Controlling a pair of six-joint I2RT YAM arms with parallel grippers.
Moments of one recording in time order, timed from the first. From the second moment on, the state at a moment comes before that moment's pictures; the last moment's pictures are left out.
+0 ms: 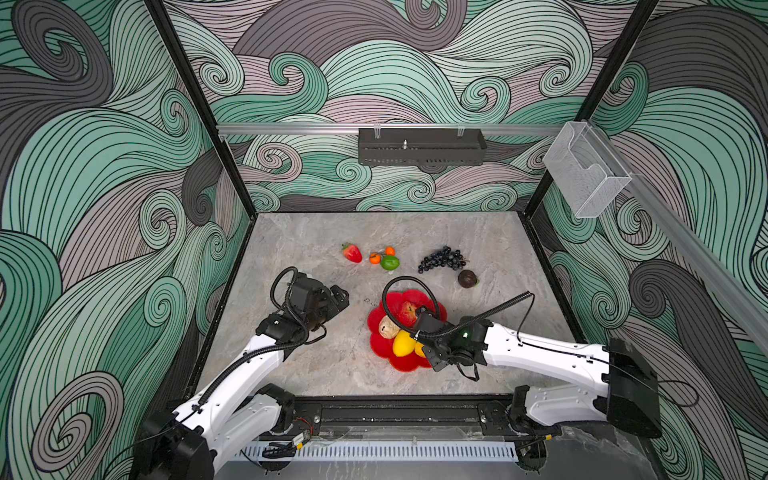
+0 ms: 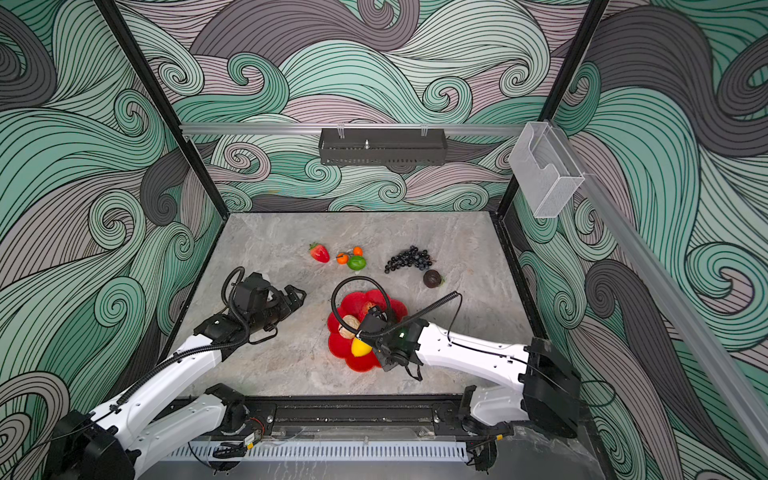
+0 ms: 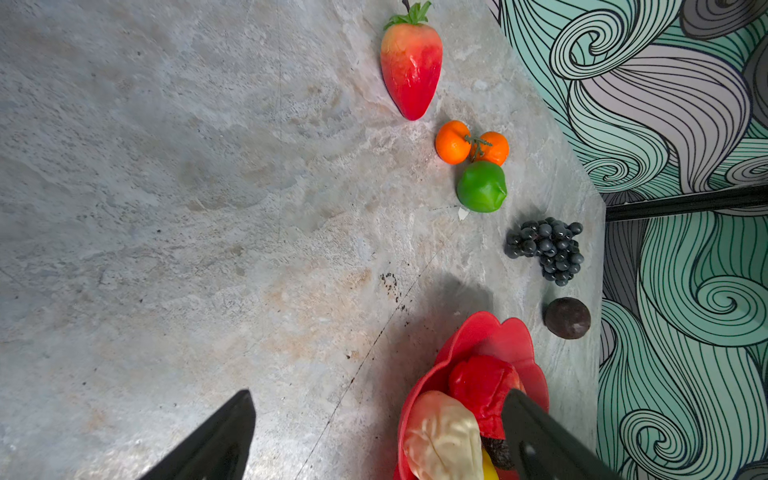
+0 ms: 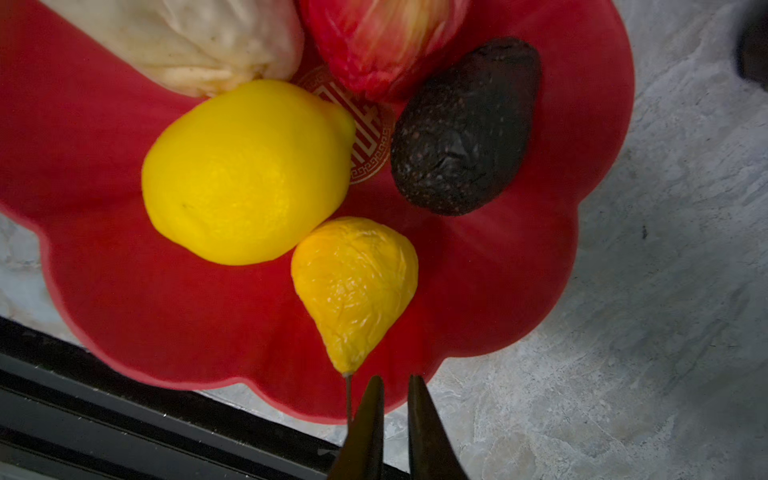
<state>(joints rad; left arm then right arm) -0.39 0.95 0.59 -0.37 0.01 -0.95 1.11 1.33 0.89 -0.92 0.28 0.50</state>
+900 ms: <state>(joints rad) -0.38 0.95 0.58 -0.37 0.02 -0.95 1.20 1.40 0.90 -0.97 0.28 0.45</state>
